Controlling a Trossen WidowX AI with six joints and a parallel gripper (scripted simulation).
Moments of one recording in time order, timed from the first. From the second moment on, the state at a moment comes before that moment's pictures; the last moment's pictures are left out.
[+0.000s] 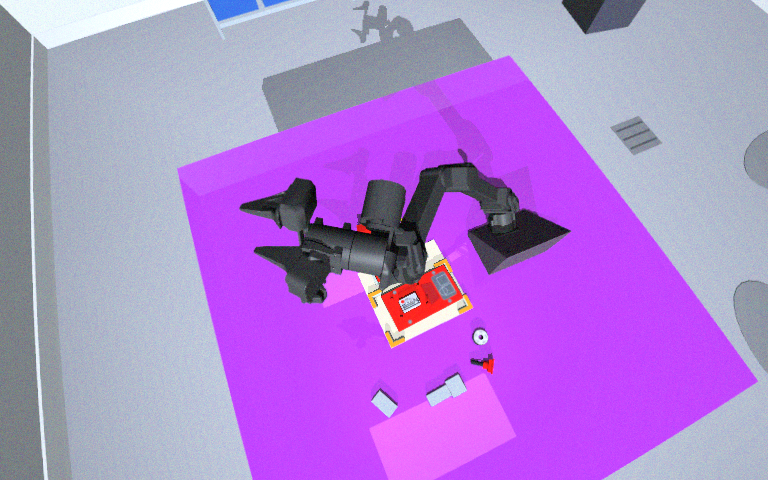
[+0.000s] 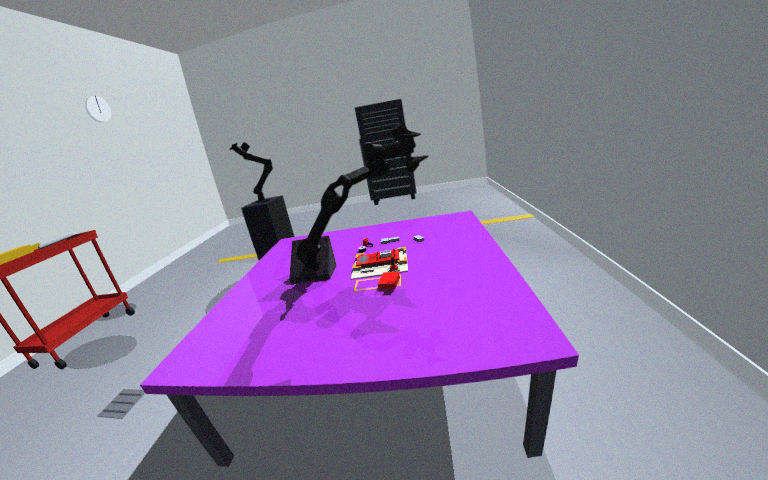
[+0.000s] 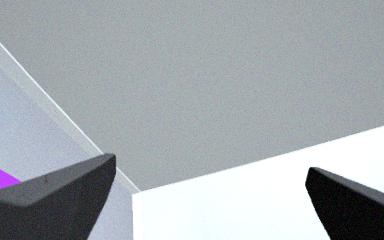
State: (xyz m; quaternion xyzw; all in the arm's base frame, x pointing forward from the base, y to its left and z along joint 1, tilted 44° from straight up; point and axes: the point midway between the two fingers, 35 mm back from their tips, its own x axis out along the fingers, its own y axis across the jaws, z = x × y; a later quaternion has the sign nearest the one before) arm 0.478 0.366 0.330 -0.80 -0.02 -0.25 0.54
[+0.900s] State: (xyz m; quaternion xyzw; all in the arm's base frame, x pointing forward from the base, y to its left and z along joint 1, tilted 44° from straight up) arm 0.551 0.191 0.198 -0.87 0.24 0.06 0.43
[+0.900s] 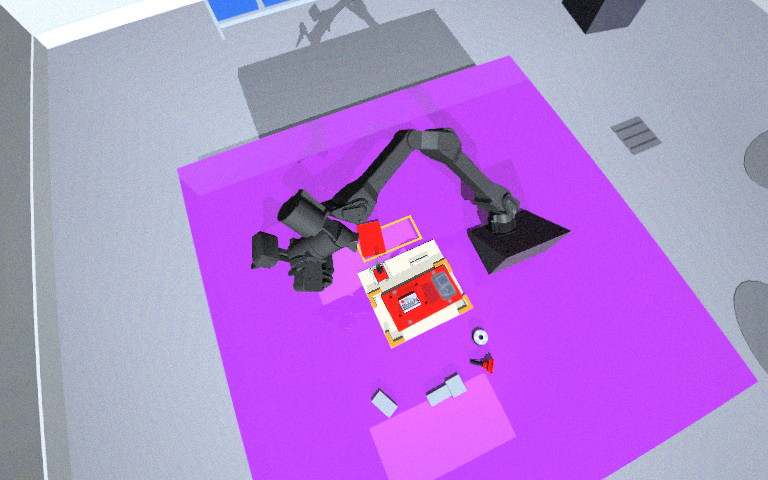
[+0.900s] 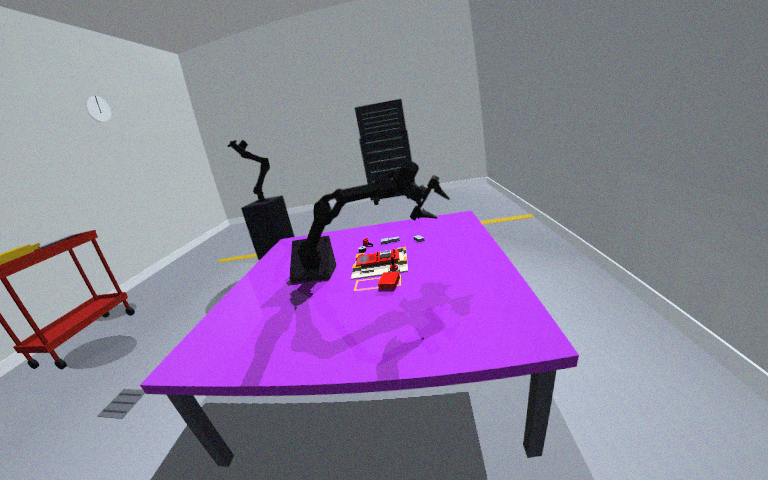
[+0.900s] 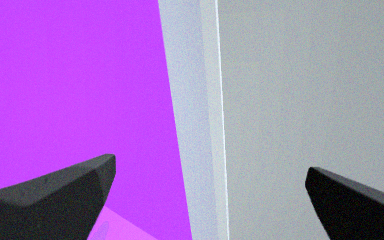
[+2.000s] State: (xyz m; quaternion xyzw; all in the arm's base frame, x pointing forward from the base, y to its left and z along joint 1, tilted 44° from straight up) arm 0.359 -0.016 0.133 -0.68 0.62 0.24 0.32
